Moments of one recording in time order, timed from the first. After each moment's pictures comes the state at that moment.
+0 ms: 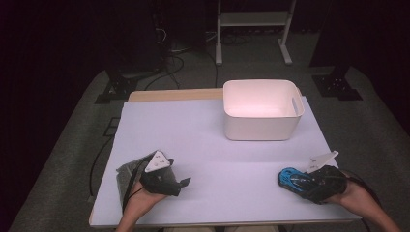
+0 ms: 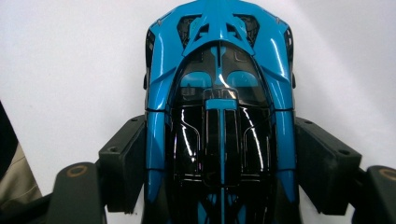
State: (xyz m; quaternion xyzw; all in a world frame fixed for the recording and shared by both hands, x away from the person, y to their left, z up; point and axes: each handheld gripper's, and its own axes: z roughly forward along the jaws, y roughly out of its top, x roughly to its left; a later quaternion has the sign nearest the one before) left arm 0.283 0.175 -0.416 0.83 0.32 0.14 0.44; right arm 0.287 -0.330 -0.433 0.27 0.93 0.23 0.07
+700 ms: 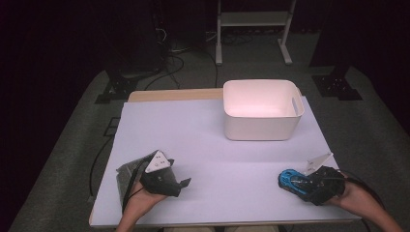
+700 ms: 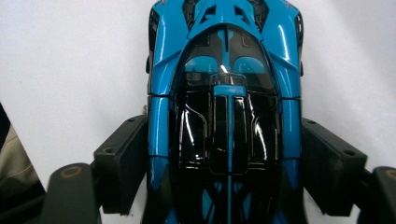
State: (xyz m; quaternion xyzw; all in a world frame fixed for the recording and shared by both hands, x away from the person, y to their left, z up) left arm 0.282 0.175 -0.417 0.83 0.31 0.14 0.44; right arm 0.285 -0.326 -0.434 0.27 0.94 0.19 0.06
